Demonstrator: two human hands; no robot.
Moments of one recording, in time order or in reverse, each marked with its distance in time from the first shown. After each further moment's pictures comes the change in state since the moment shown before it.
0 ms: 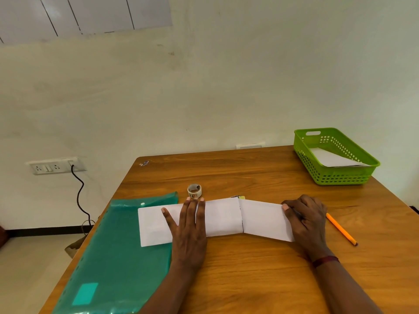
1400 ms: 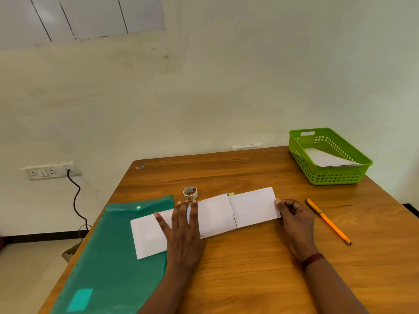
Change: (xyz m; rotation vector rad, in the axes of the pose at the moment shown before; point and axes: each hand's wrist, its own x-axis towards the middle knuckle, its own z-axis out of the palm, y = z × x) left_hand 0.001 0.000 0.000 0.033 -0.053 -0.061; right_hand 0.000 -0.019 0.017 0.665 -0.017 0.849
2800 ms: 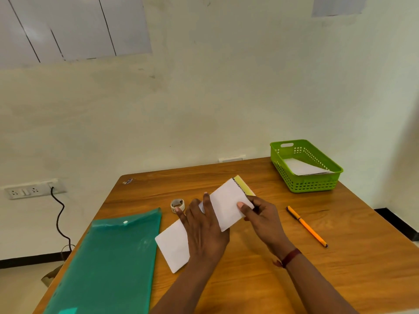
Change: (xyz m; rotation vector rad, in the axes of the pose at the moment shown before) left_hand 0.036 0.088 -0.022 -0.232 -0.019 -0.119; right_hand -0.028 -0.060 0.017 -0.015 -0.397 -0.211
